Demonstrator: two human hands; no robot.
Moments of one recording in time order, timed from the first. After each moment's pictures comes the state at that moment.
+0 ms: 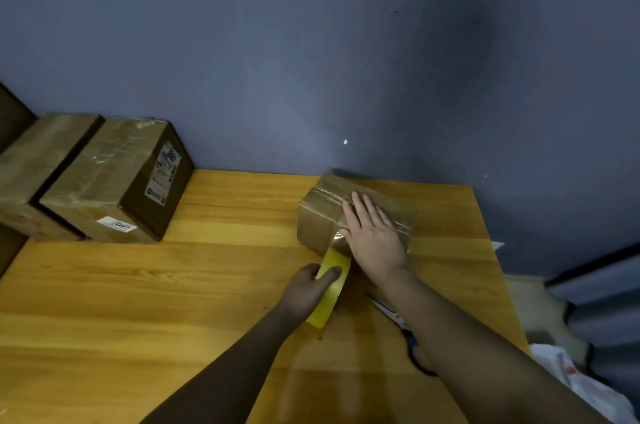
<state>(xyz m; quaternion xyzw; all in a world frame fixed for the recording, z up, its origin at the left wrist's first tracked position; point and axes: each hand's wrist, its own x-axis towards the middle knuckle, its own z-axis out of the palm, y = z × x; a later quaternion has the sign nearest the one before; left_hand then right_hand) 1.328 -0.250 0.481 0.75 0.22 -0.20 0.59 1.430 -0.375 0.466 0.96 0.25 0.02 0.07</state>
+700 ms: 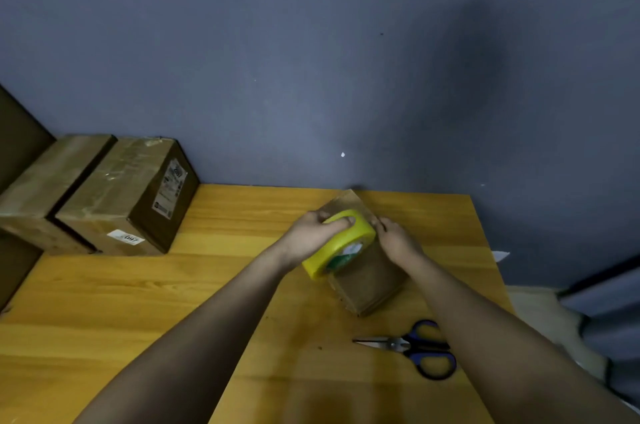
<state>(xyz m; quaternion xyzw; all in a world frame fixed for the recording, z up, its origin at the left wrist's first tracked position) 1.386 -0.242 0.562 0.79 0.11 -0.14 0.59 1.468 -0.413 0.474 0.94 0.03 -0.20 -0.28</state>
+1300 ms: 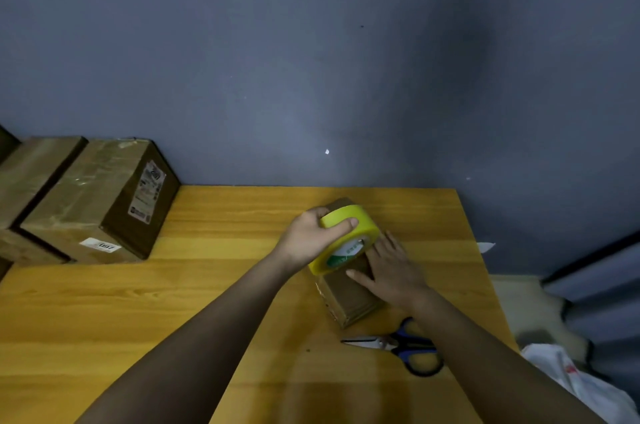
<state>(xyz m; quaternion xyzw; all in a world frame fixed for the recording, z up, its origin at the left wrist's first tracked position) 1.400 -0.260 0.542 0.83 0.09 -0.09 0.54 1.423 -0.449 0.457 0.95 0.29 -0.13 -0.04</state>
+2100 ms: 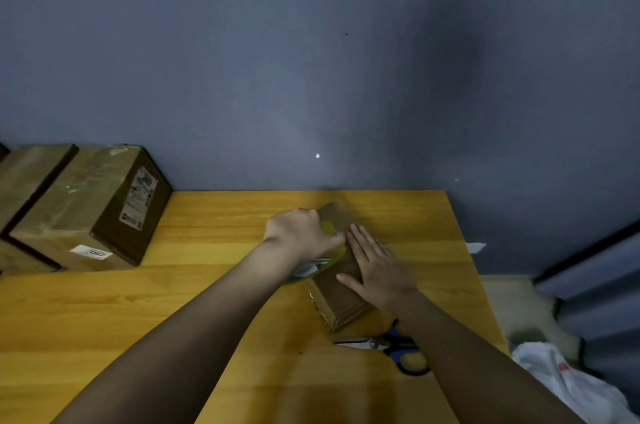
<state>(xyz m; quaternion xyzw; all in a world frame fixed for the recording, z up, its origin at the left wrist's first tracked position) 1.407 -0.276 0.572 0.99 0.06 -0.10 0.05 1.417 -0.446 0.454 0.95 0.28 -0.11 -0.03</state>
